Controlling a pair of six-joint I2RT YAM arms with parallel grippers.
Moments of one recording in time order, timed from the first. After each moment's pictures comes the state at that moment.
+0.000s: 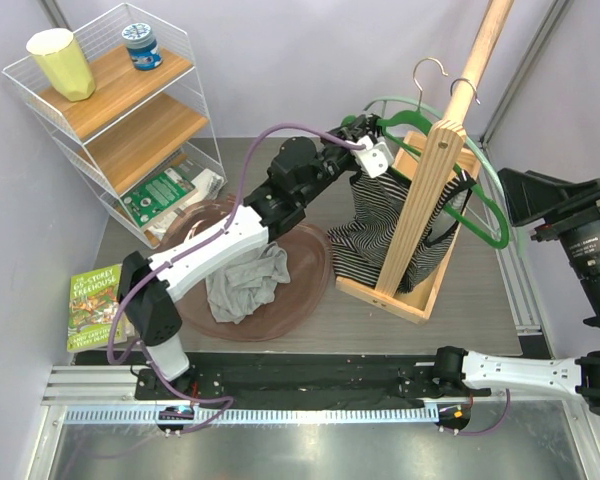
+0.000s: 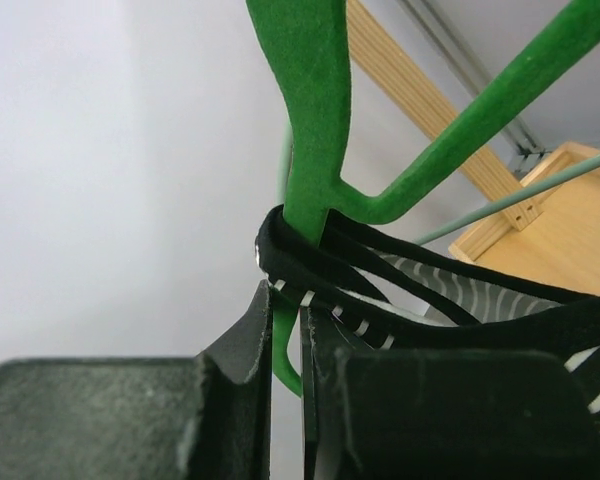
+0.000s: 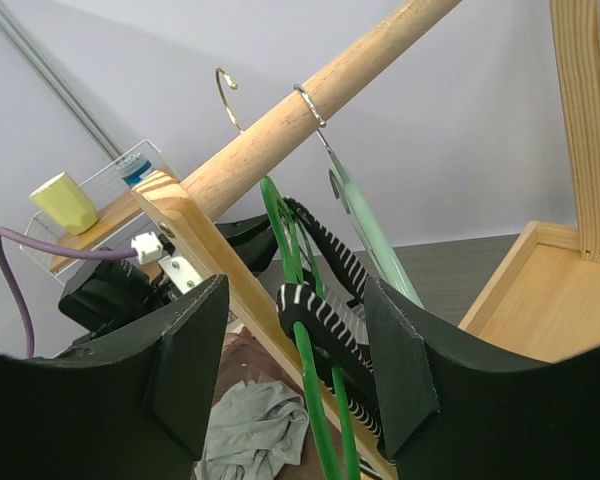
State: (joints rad) left arm -0.88 1.74 1.66 0.29 -0.02 0.84; right arm 1.24 0.71 1.68 -0.60 0.98 0.17
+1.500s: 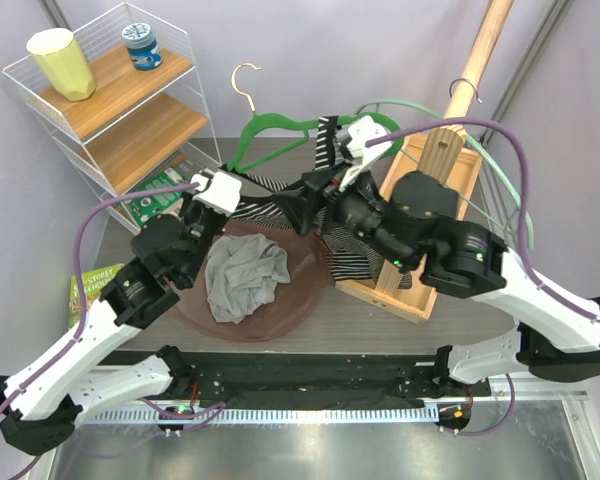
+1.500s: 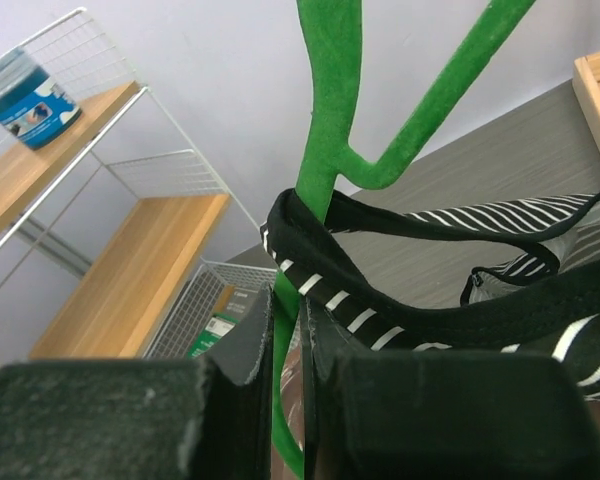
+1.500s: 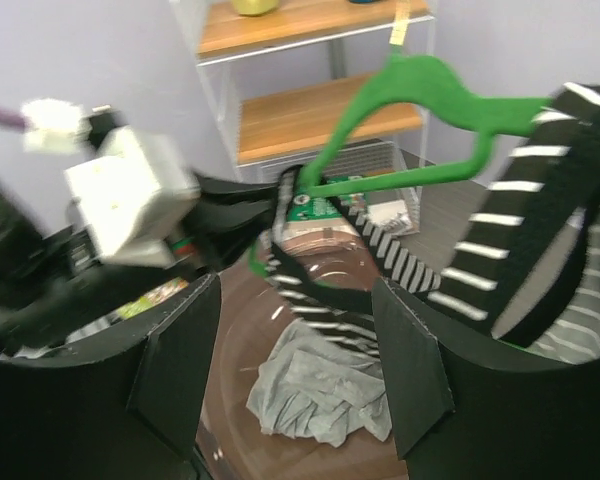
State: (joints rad) left arm -0.84 0.86 1.10 -0.16 -0.56 0.47; right arm 1.24 1.27 1.78 -0.46 0.42 0.15
